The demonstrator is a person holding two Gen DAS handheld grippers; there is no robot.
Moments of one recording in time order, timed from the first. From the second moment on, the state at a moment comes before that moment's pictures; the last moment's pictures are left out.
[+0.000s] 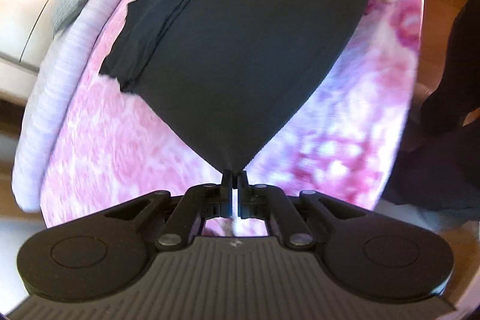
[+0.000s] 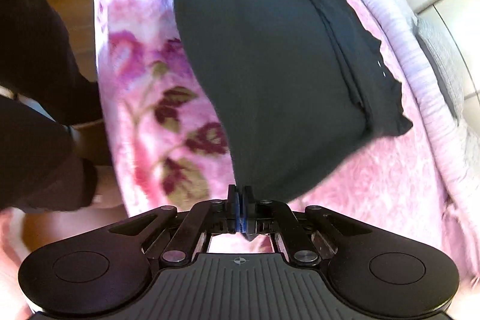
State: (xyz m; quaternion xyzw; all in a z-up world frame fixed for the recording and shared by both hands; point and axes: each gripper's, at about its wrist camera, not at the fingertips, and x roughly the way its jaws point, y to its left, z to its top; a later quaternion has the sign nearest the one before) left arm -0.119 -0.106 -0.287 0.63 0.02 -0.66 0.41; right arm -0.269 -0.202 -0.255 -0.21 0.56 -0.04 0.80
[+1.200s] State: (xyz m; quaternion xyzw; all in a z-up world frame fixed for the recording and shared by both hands) left arm 0.004 -0.621 -0.294 0.48 0.27 -0.69 0.48; right arm -0.147 -0.690 -0.244 0.04 0.57 -0.21 0.79
